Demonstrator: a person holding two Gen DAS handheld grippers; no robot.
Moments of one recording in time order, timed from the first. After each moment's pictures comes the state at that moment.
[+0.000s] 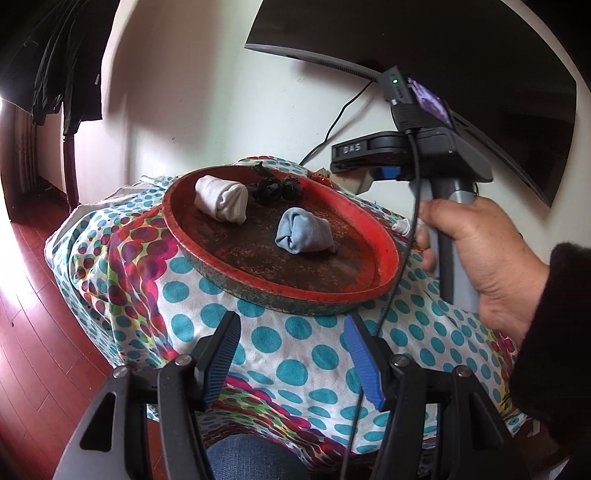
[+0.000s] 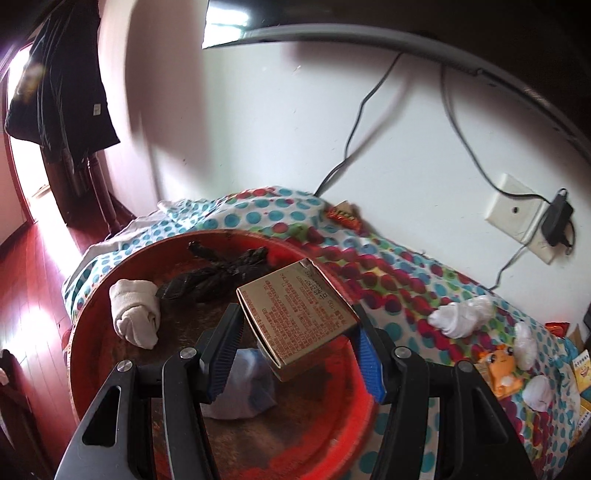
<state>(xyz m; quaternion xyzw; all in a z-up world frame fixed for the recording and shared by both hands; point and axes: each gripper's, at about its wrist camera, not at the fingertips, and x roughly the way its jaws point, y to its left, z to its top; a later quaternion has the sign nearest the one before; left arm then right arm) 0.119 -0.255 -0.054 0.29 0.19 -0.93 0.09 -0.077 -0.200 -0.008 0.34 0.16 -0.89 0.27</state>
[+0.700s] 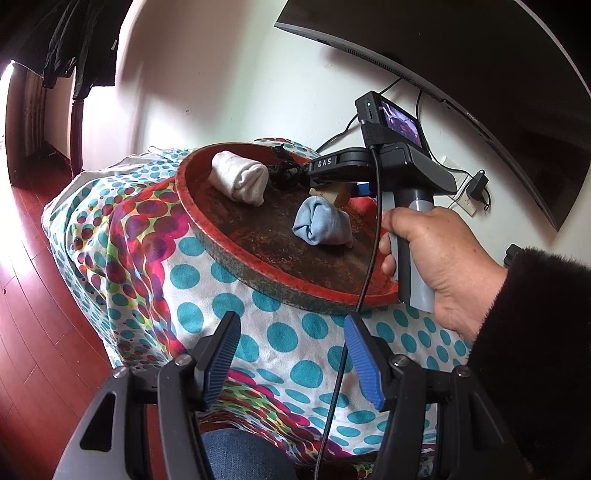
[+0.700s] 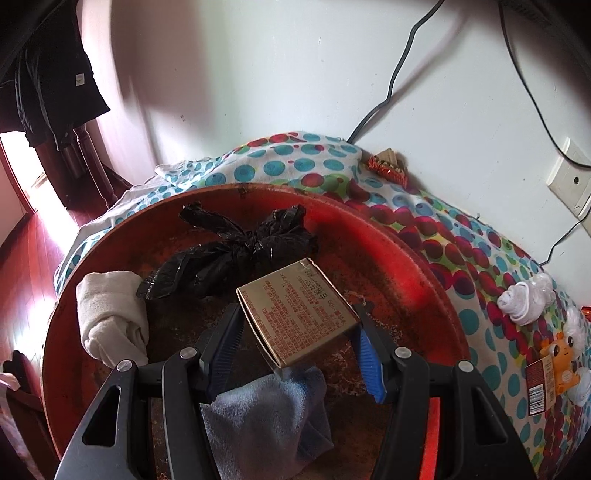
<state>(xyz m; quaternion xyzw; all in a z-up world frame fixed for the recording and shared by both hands) 0.113 -0.276 -0.064 0.31 0.24 -0.91 0.10 -0.120 -0.253 -0.068 0.42 0.16 -0.85 0.27</state>
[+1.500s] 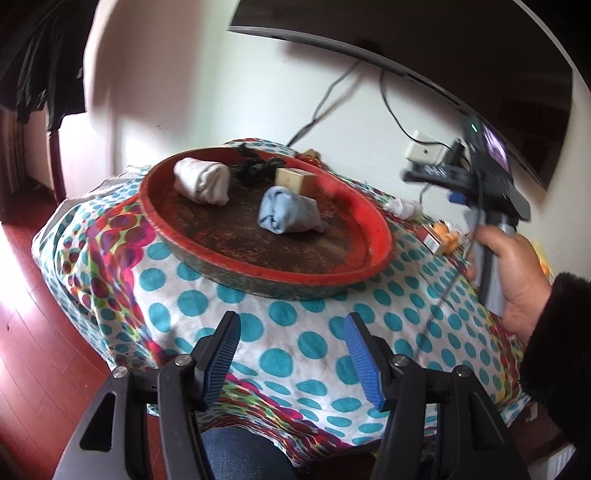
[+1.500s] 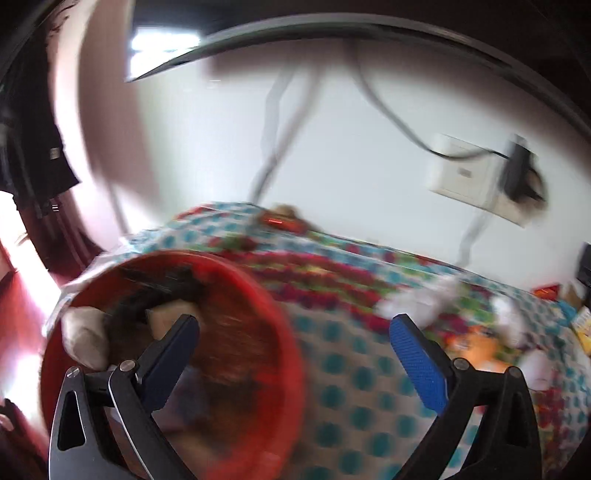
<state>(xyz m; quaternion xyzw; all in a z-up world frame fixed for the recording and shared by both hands) 0.106 -0.238 -0.063 0.32 0.17 -0.93 0.06 -0.123 -0.065 -0.019 0.32 0.09 -0.93 0.16</state>
